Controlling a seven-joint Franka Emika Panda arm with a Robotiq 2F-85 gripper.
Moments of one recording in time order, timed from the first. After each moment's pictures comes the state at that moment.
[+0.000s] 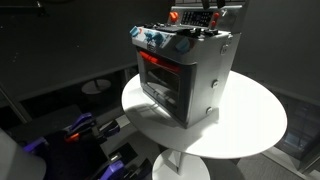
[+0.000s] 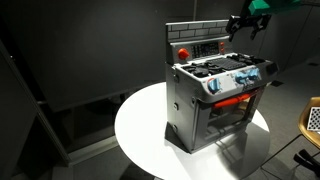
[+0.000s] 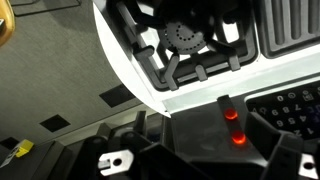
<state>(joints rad) -0.07 0.03 0.04 -1.98 -0.34 2.28 0.72</state>
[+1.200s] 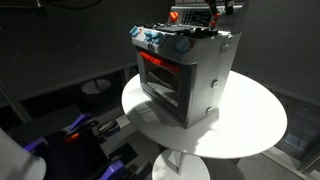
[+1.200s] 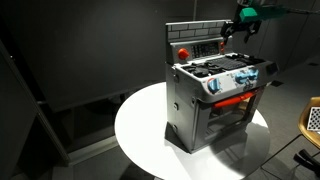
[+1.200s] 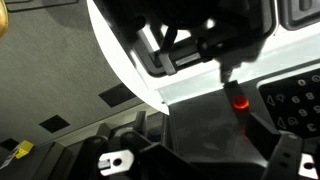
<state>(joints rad) -0.04 0.15 -0.02 -1.88 -0.33 2.30 0.70</state>
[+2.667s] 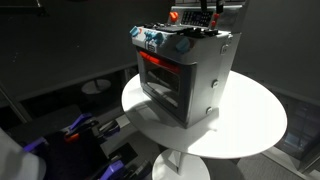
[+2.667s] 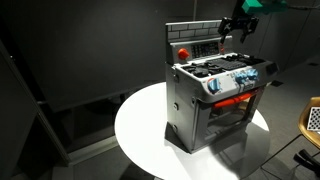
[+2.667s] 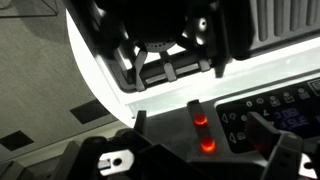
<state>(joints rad) -0.01 0.14 -0.03 -1.85 -0.13 2.22 0.50</state>
